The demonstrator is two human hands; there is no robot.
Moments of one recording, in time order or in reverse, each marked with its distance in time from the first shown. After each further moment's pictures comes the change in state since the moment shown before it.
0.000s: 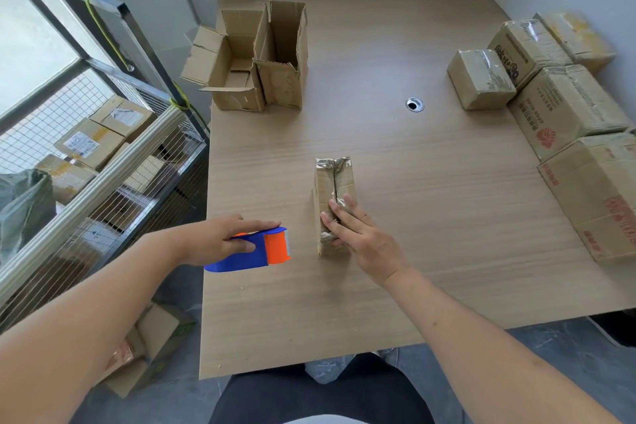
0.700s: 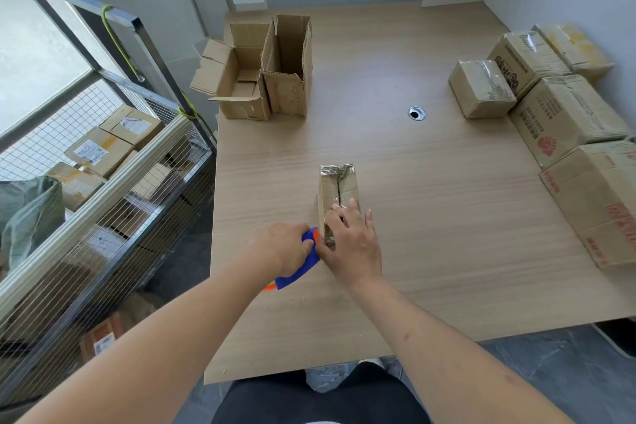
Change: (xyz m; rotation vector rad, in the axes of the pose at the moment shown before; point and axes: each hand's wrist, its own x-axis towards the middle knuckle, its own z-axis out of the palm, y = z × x) left_hand 0.047 0.094 0.045 0.289 0.274 -0.302; right_hand 0.030 -0.059 0.013 -0.080 -0.031 0.519
